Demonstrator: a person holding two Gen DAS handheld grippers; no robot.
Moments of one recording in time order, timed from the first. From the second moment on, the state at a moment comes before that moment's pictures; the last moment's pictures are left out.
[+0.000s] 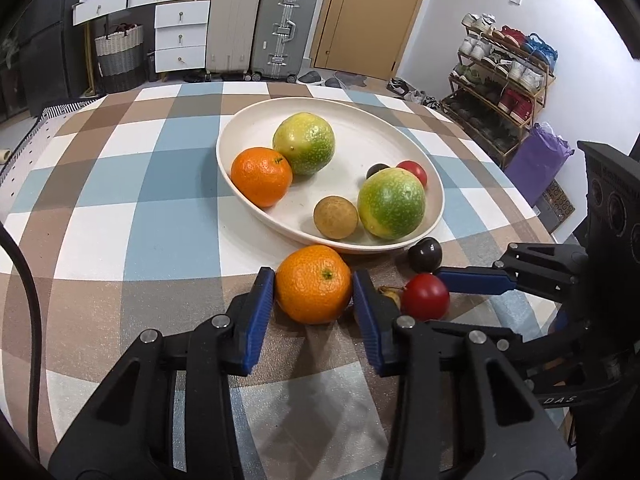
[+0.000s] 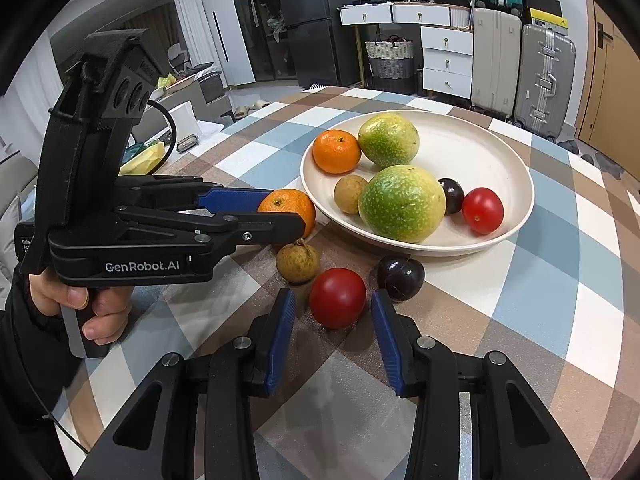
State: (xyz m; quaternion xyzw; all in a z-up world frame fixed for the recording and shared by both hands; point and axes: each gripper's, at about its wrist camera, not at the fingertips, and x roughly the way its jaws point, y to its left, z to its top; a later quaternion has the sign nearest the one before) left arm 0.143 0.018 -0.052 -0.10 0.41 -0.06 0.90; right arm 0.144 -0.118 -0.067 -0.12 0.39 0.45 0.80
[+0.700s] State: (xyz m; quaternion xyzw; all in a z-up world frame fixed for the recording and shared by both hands) left arm 0.145 0.016 -0.057 -0.08 0.42 -0.05 0.90; right arm 0.144 -0.117 -0.069 -0.12 0.39 0.45 0.80
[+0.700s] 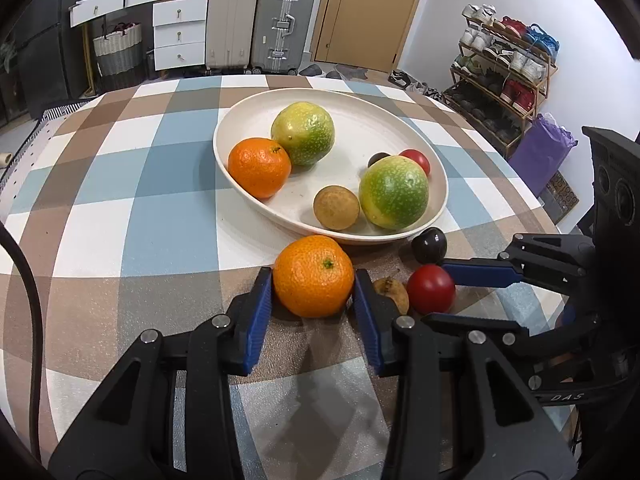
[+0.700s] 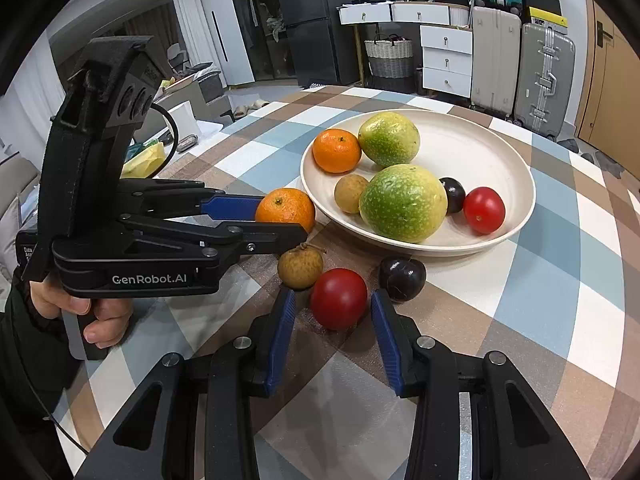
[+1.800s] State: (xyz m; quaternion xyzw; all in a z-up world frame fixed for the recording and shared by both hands) left arm 0.120 0.021 -0.017 -0.08 0.34 -0.03 0.94; right arm 0.144 -0.141 -0.041 -0.05 0.33 0.45 0.83
